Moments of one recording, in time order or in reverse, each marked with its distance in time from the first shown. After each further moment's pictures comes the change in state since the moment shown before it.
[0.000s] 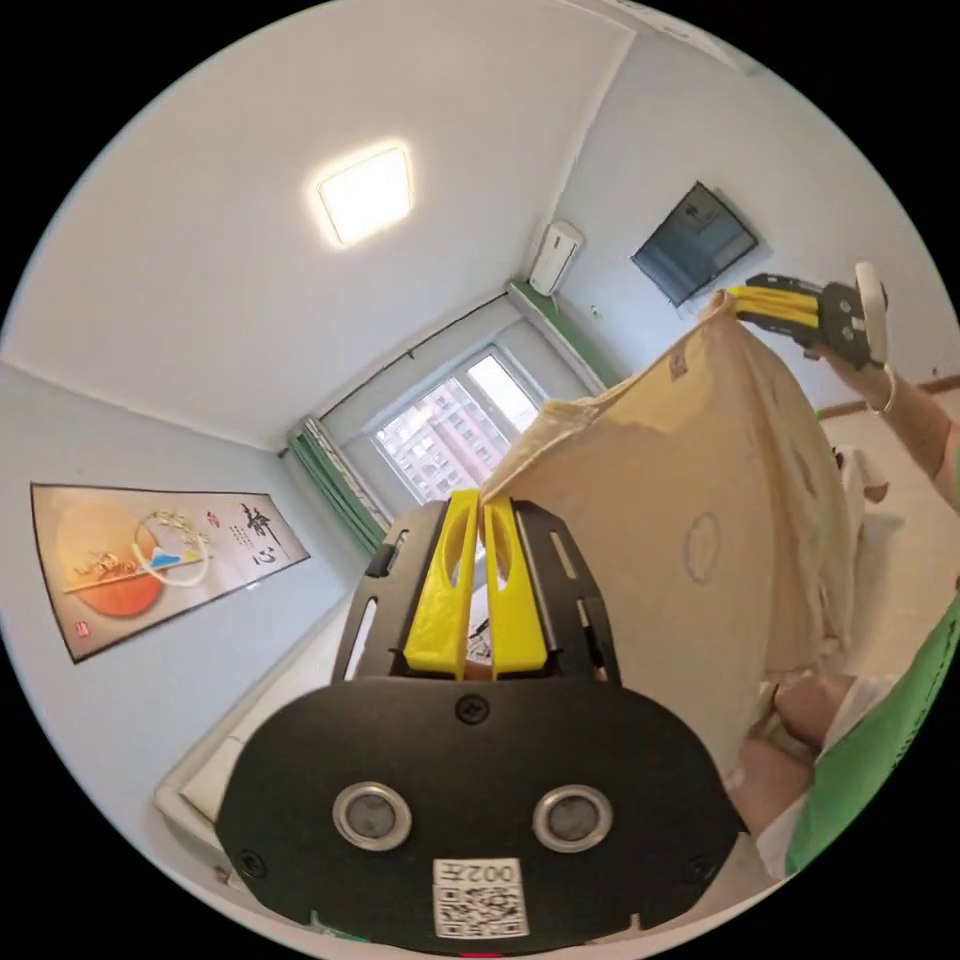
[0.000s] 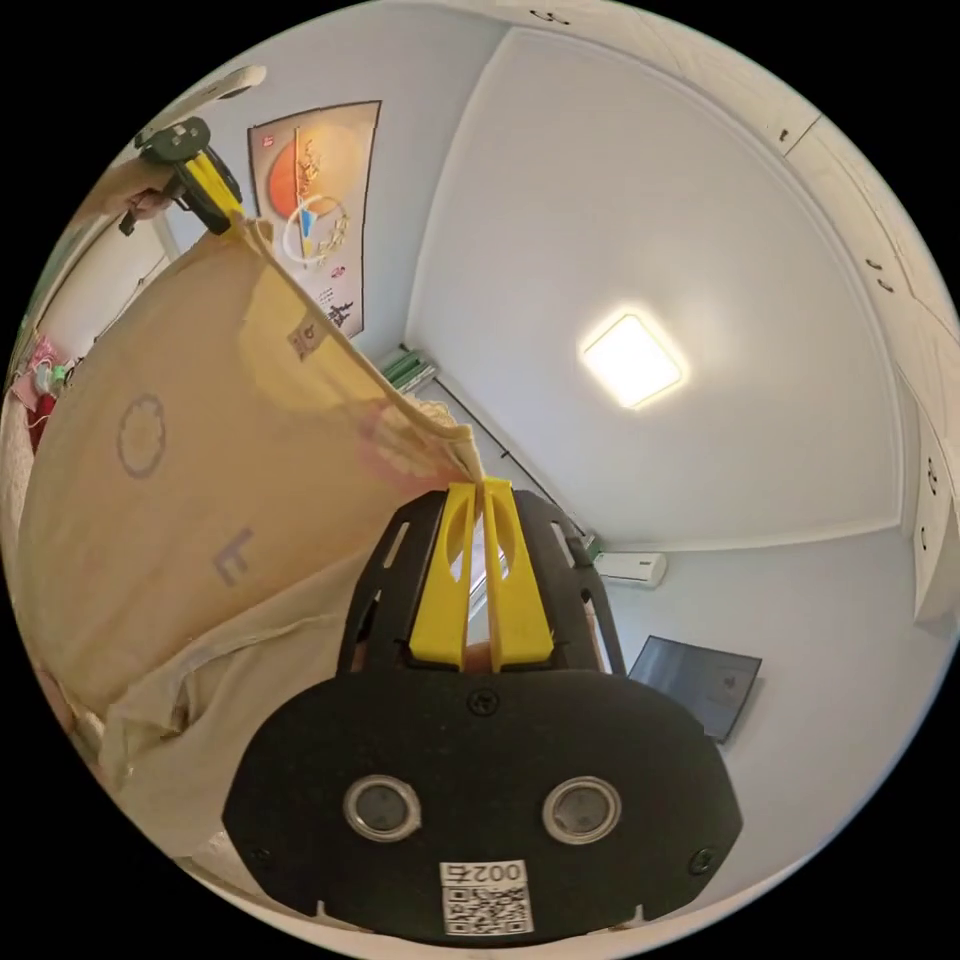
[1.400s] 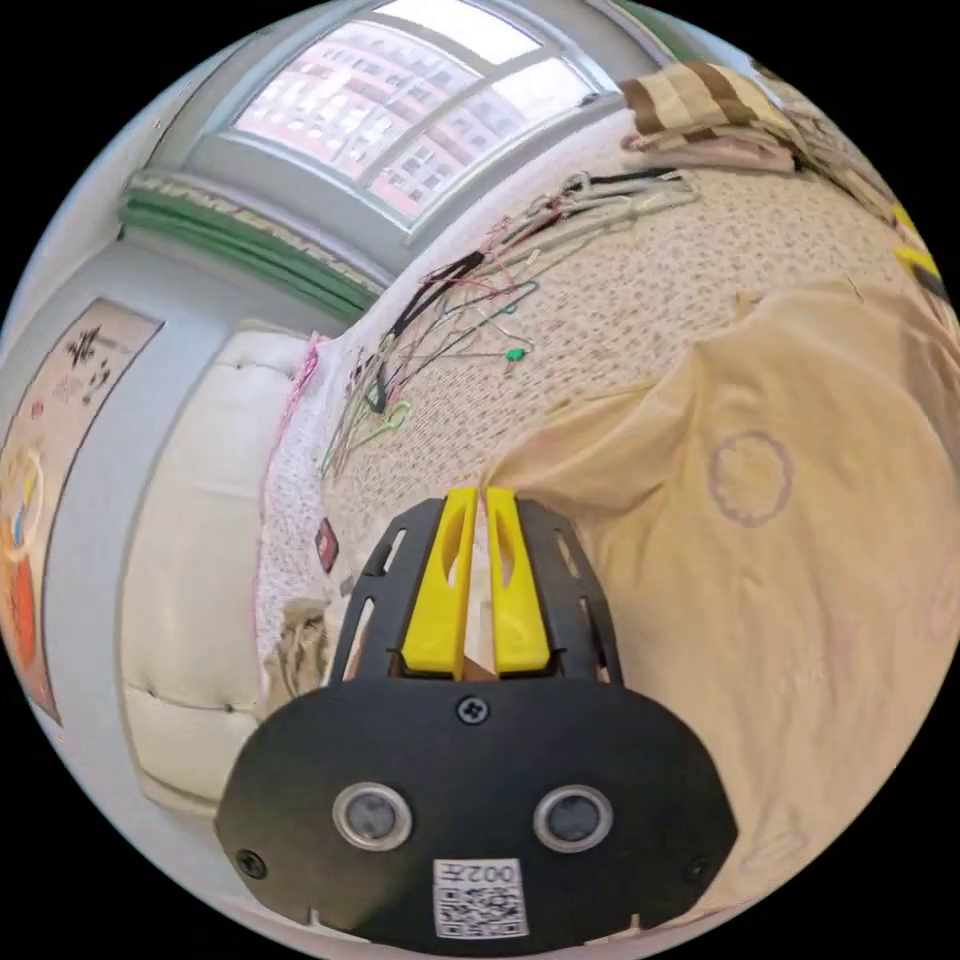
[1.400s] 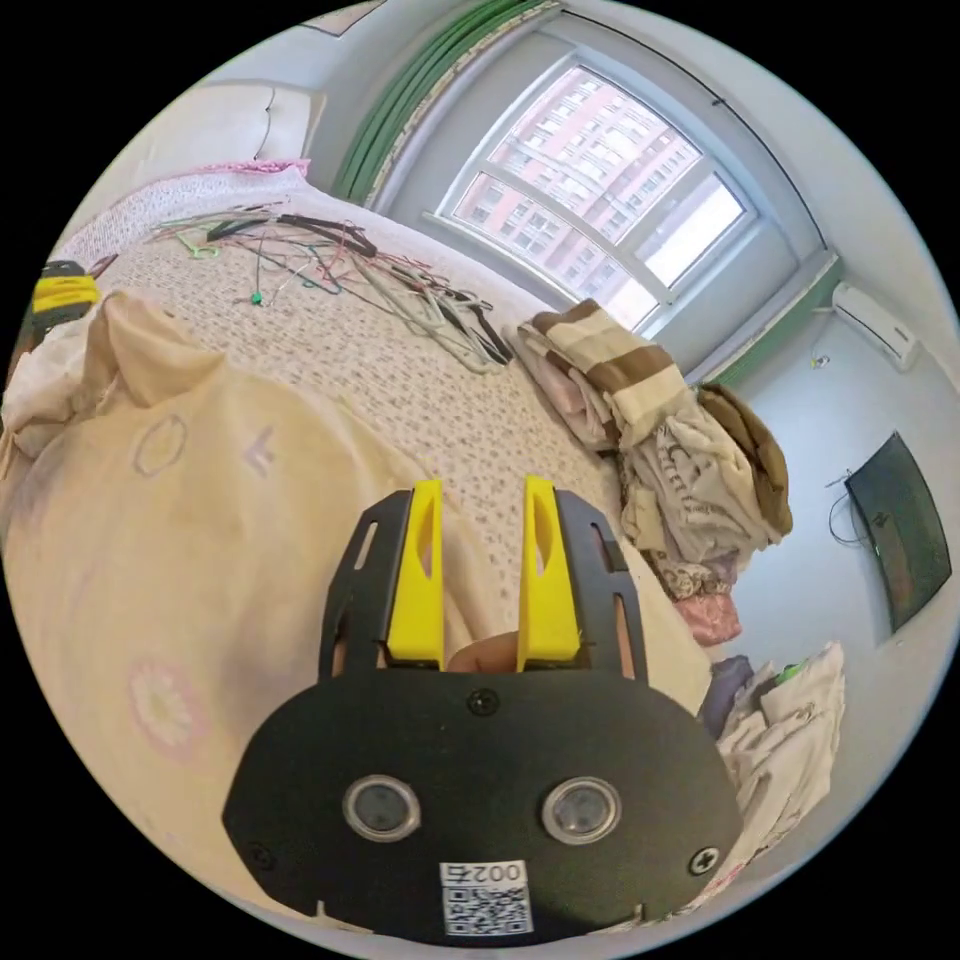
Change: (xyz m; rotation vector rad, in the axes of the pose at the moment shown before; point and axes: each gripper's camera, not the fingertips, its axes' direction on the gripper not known) left arm 0.143 0.289 0.801 -1.051 0.003 -0.025; right arm -0.575 0.574 0.576 -1.067 -0.484 0.126
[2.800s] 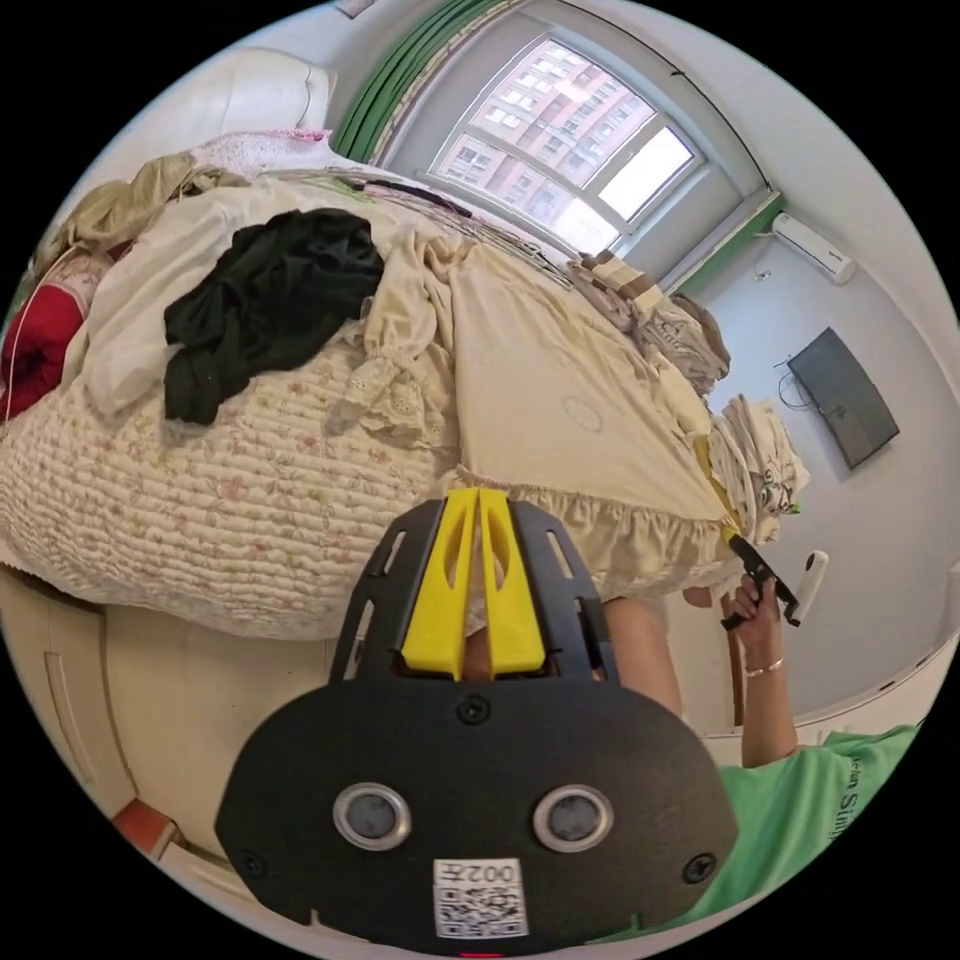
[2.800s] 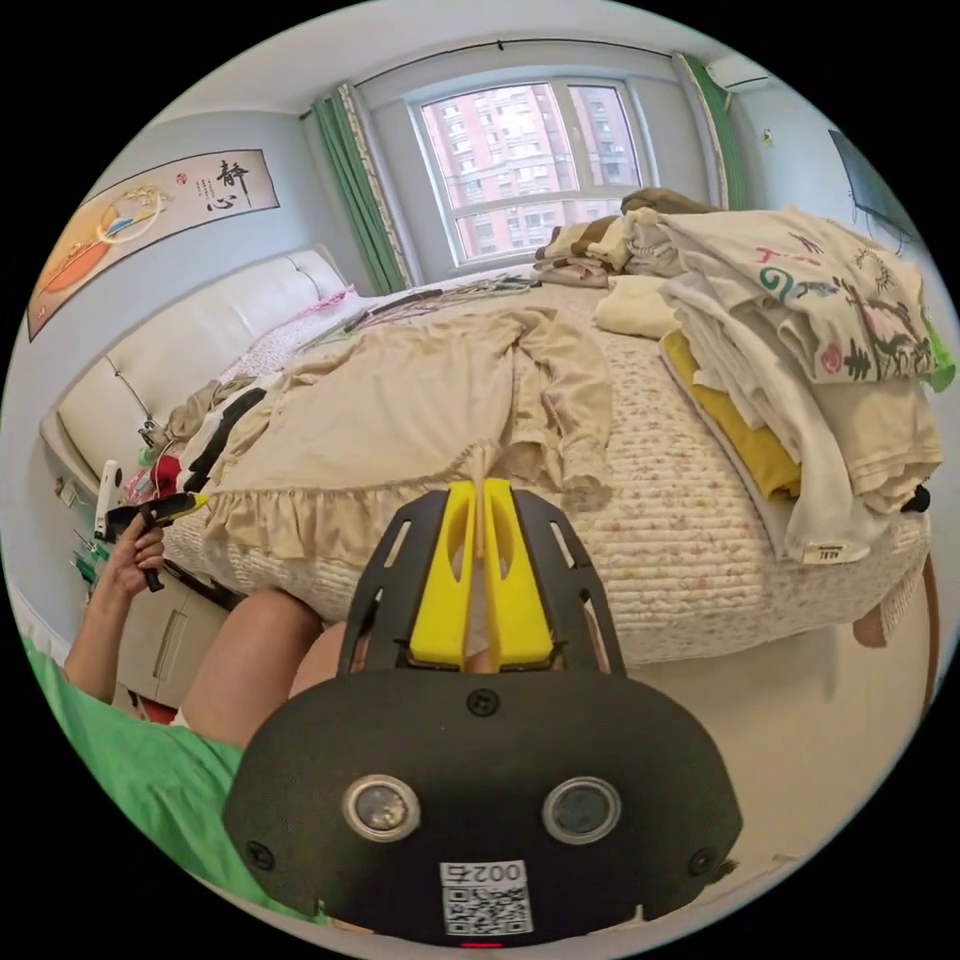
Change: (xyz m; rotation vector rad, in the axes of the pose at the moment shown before) left arm -0.215 0.419 -0.050 0.065 0.972 -0.526; right arm 0.038 0.516 -0.231 0.025 -0.547 0.387
